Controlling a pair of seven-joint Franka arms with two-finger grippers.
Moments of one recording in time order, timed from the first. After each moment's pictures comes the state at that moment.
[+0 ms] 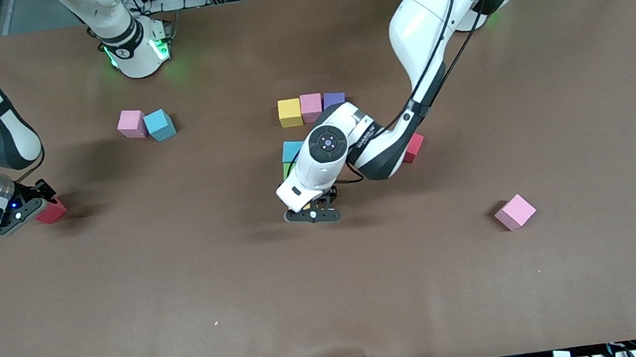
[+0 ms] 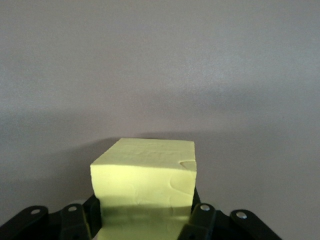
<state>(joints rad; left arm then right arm) -0.55 1.00 -0.33 -1.13 0.12 2.27 -0.69 -0.56 0.37 0.09 -2.24 -0.28 2.59 -0.88</state>
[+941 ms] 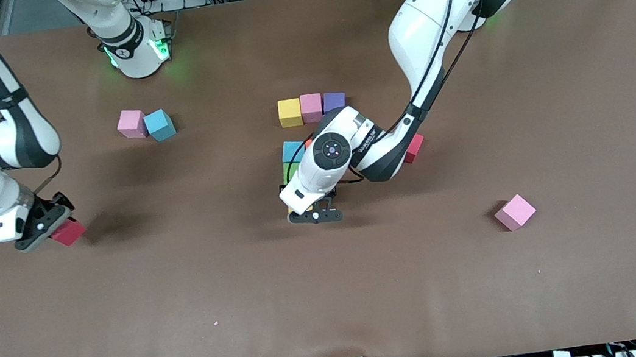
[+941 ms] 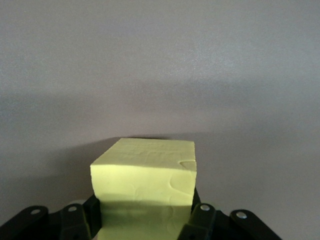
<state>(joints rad) -0.55 1.02 -0.32 -1.13 0.05 2.27 -0.70 -0.50 0.29 0.29 -2.19 -0.28 2.54 -0.79</state>
